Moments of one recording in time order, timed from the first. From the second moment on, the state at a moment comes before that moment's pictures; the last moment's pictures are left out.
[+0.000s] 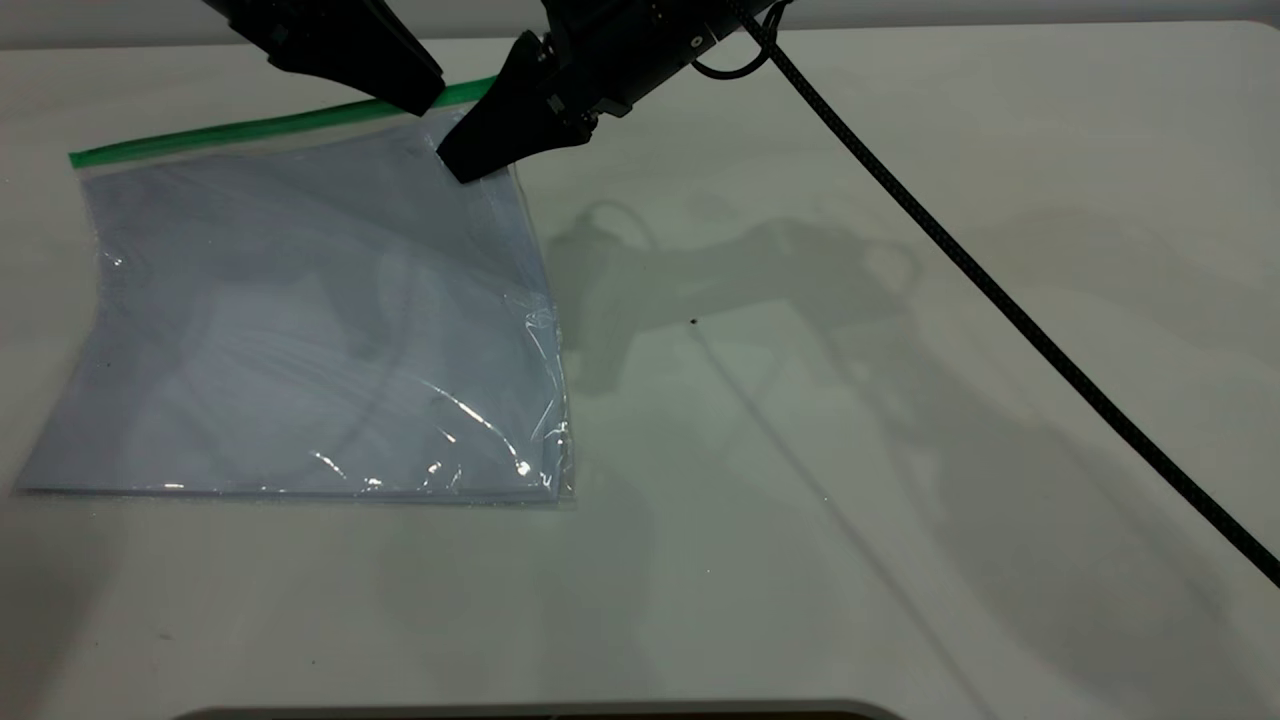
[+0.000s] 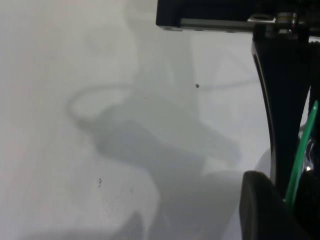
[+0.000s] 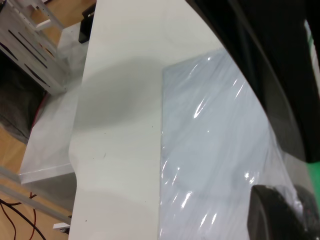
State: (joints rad) left arm -0.09 2.22 -1.47 -0.92 0.93 1.70; right arm 0.46 2.61 -1.96 1.25 1.05 -1.57
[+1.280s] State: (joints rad) left arm -0.09 2.22 -1.48 -0.80 0.80 1.60; right arm 0.15 2.61 -1.96 1.23 1.14 -1.42
